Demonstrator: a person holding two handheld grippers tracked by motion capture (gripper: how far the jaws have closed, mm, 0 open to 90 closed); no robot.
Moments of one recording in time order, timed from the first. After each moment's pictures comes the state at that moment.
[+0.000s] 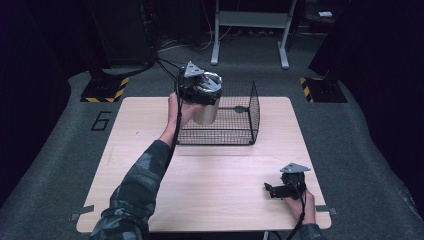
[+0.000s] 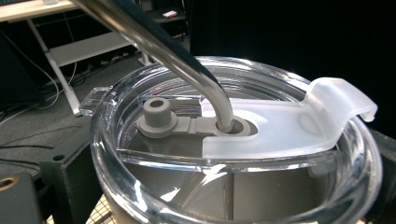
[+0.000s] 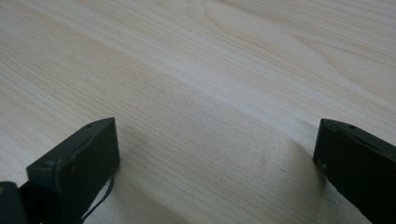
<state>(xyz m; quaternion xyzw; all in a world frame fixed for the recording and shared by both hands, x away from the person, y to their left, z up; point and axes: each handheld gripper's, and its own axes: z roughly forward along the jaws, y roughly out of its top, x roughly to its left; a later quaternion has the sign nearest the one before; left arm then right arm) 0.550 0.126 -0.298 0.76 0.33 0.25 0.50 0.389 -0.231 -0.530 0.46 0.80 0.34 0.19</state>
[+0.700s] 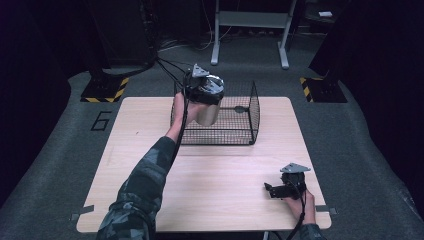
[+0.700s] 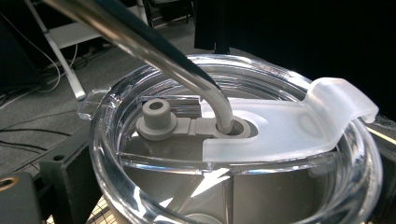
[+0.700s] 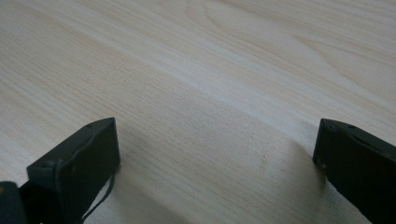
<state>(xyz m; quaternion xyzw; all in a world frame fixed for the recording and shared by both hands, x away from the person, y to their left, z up) 0.577 0.116 -0.322 0.78 0.34 0.24 0.47 0.389 -0.231 -0.530 0.46 0.80 0.34 0.19</state>
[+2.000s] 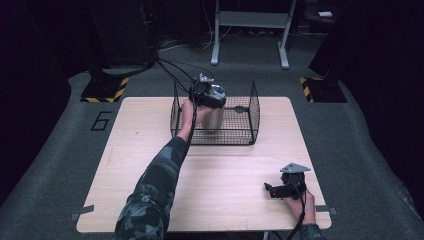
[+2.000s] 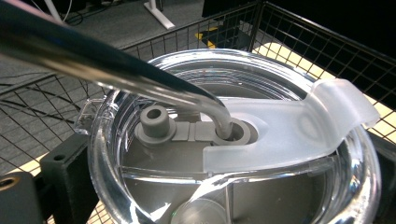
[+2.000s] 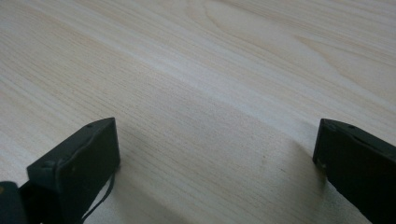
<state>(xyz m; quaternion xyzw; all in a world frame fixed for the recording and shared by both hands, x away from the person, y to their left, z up) 0.622 0.100 -0.382 0.78 0.39 0.20 0.43 0.389 -0.231 -0.530 0.46 0.80 0.34 0.19</state>
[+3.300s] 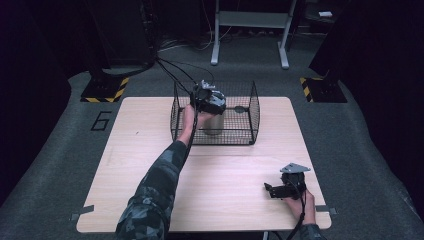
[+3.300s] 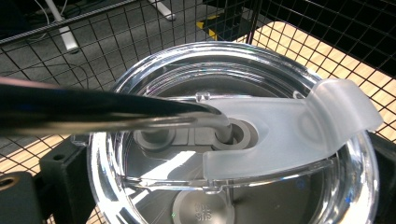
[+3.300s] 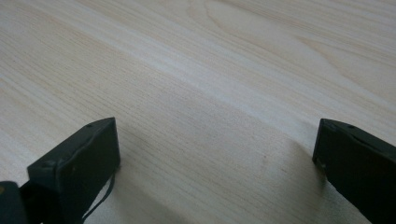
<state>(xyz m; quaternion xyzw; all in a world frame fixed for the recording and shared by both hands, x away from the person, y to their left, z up) 0.618 0.097 -0.404 0.79 0.39 0.21 0.42 0.388 -0.230 -0.530 0.46 0.80 0.34 0.19</state>
